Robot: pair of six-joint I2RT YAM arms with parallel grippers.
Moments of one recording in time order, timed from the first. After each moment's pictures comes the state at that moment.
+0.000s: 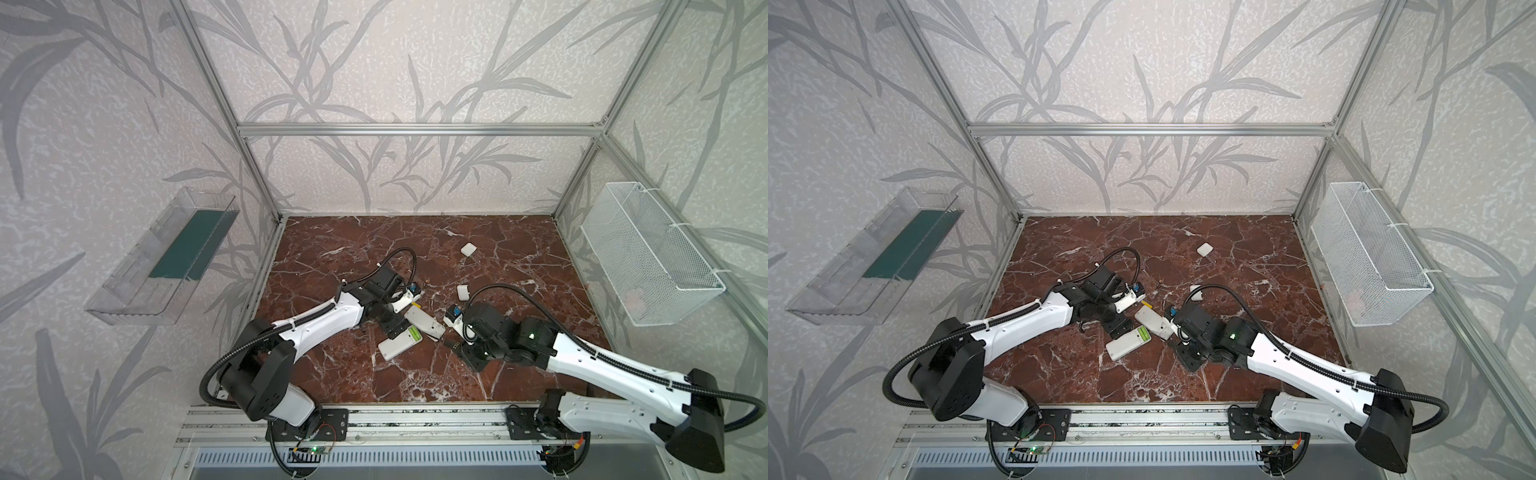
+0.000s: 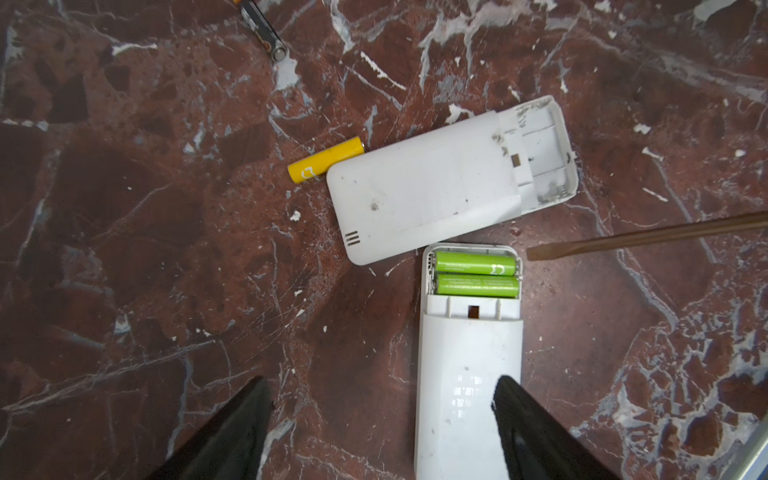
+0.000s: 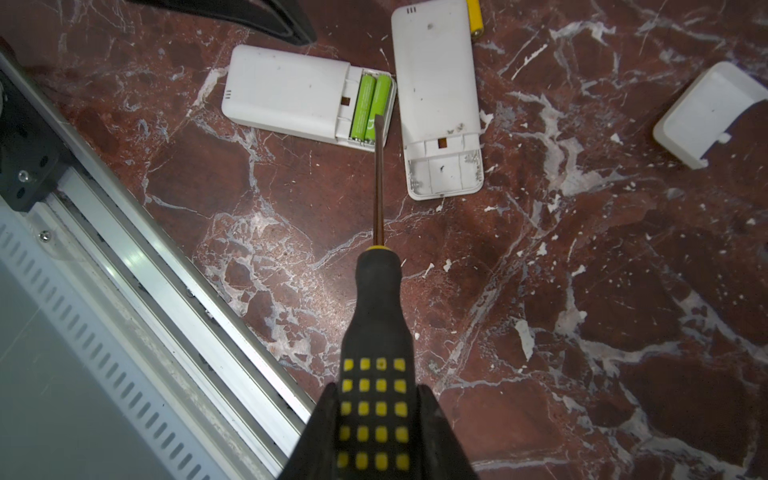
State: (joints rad) left arm -0.65 1.49 0.96 -0.59 0.12 0.28; right arm 0.97 1.09 0.86 -0.85 -0.04 0.21
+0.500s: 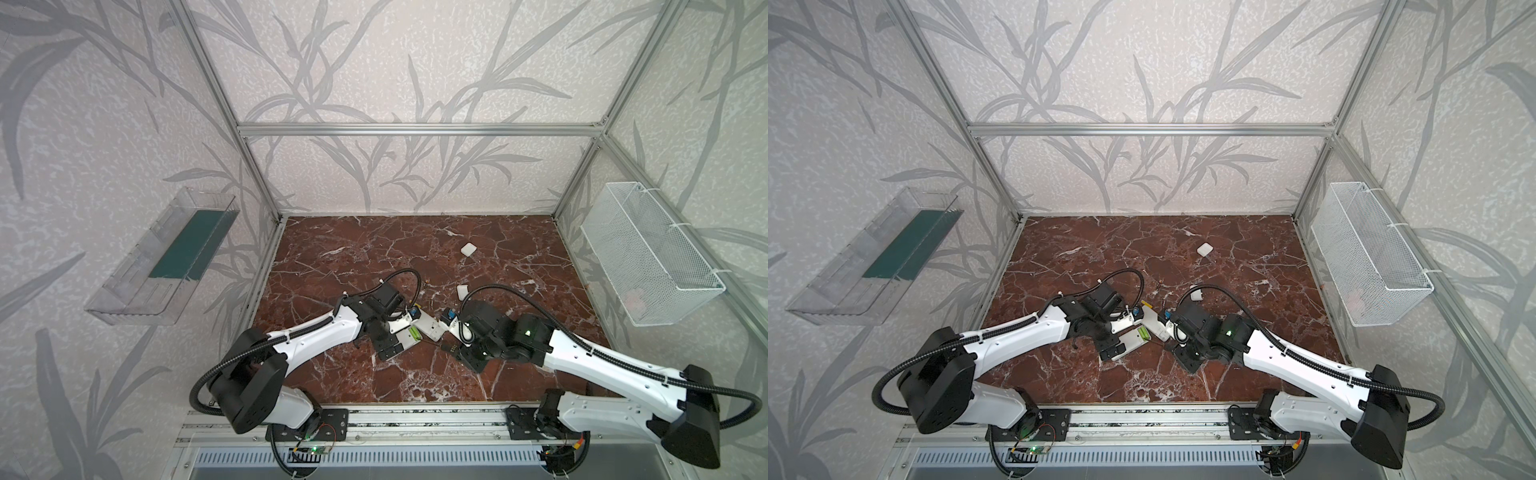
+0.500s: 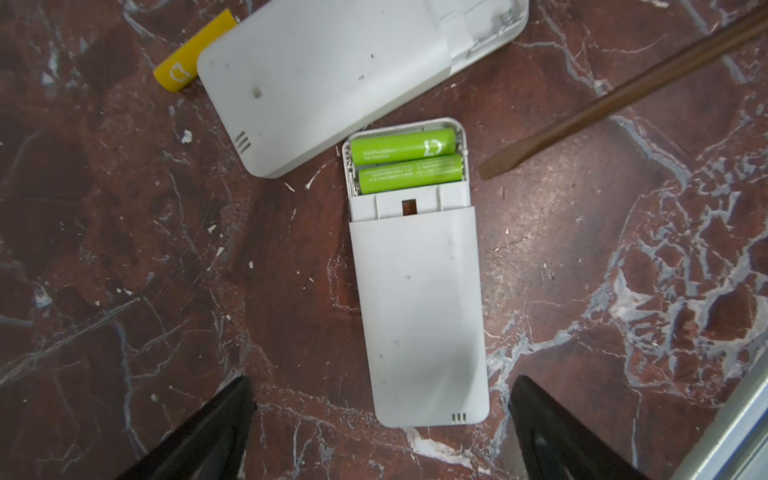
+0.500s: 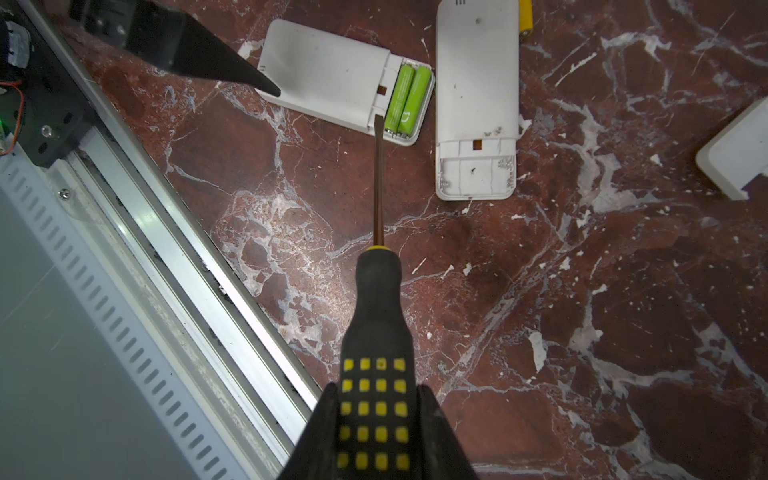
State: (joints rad) left arm -0.73 1.46 0.85 -0.66 0.06 0.43; right arm 0.97 1.13 0.88 -0.85 -0.10 0.15
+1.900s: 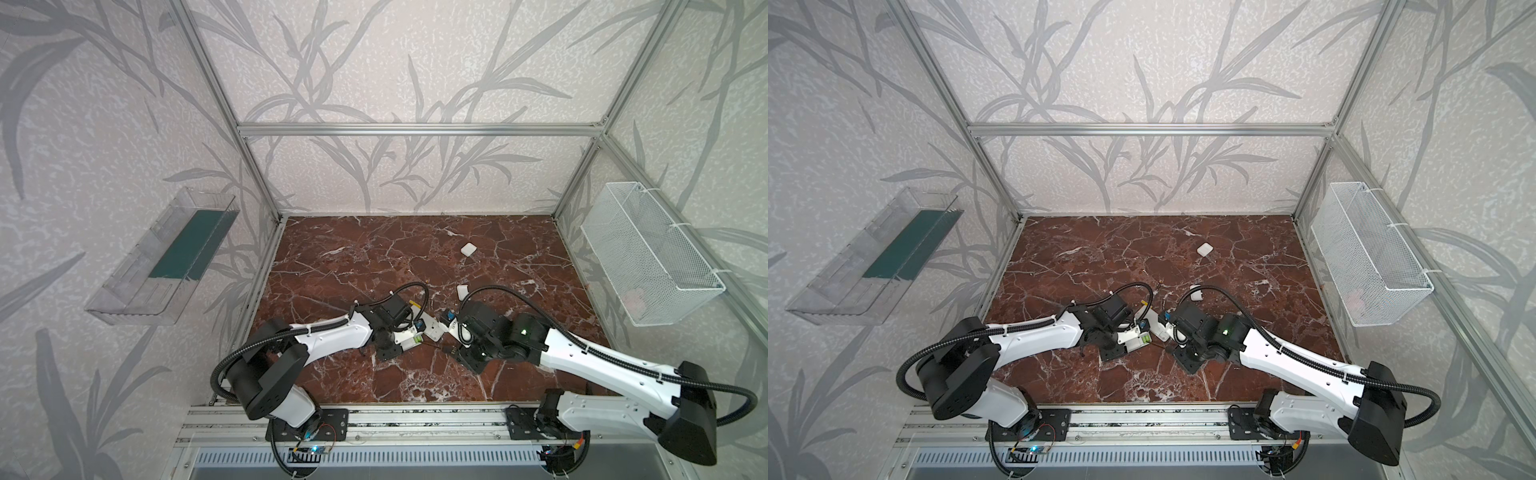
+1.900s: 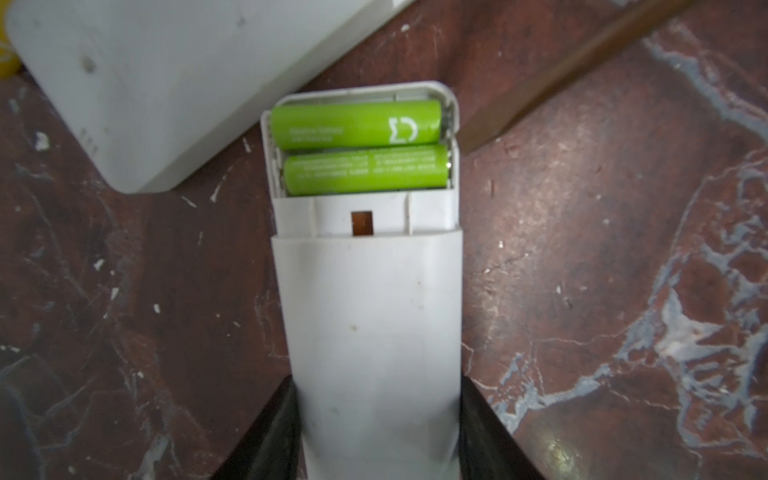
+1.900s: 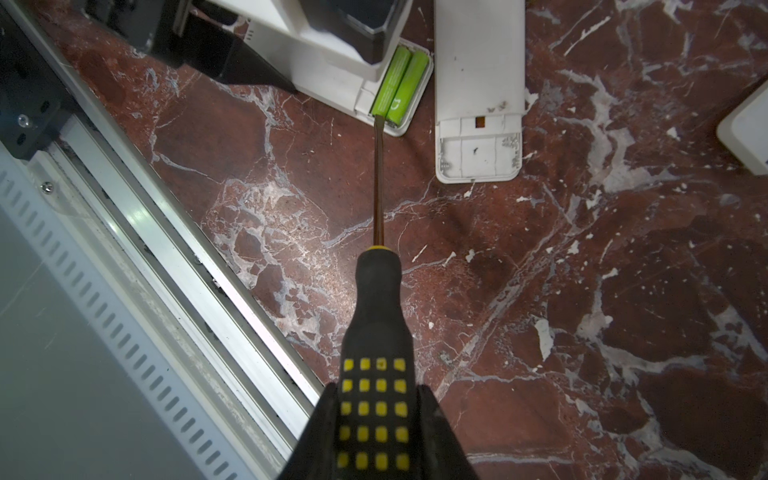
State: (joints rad) left arm -0.80 1.53 0.79 -0.55 0.02 0.43; right arm 0.98 1.15 0.88 -0.88 -0.09 0.17
